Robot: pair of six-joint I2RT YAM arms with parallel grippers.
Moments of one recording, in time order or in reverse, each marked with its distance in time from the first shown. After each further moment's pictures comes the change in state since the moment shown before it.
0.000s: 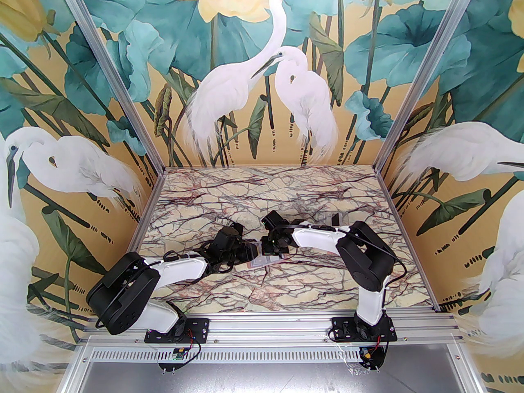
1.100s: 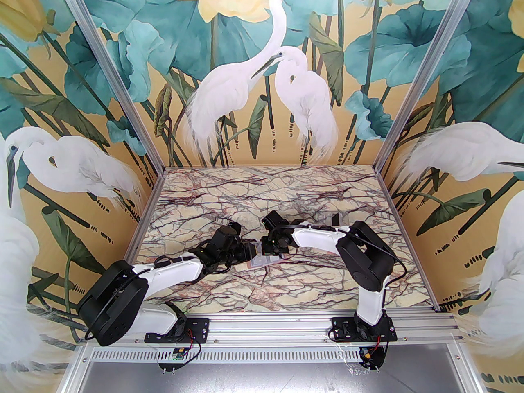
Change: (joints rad) left arm 0.000 -0.066 0.011 -0.101 -0.018 0.000; right arm 0.000 0.000 -0.002 0.003 0.000 0.000
